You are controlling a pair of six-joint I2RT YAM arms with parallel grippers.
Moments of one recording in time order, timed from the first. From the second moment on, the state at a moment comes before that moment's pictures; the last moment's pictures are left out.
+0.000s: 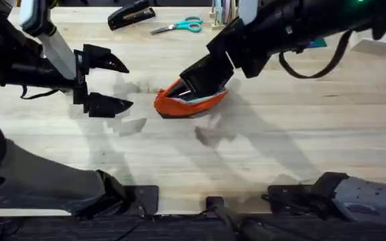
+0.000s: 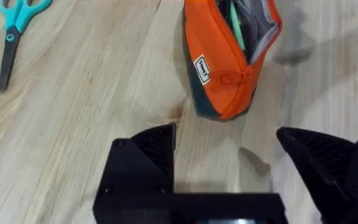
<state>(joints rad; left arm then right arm) 0.51 1.69 1.16 -1.40 0.95 1.96 0.69 1.36 1.47 -0.98 -0.29 -0.04</state>
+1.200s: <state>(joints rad) 0.51 1.69 1.16 -1.44 0.95 1.96 1.00 1.55 1.48 -0.74 0.14 0.36</state>
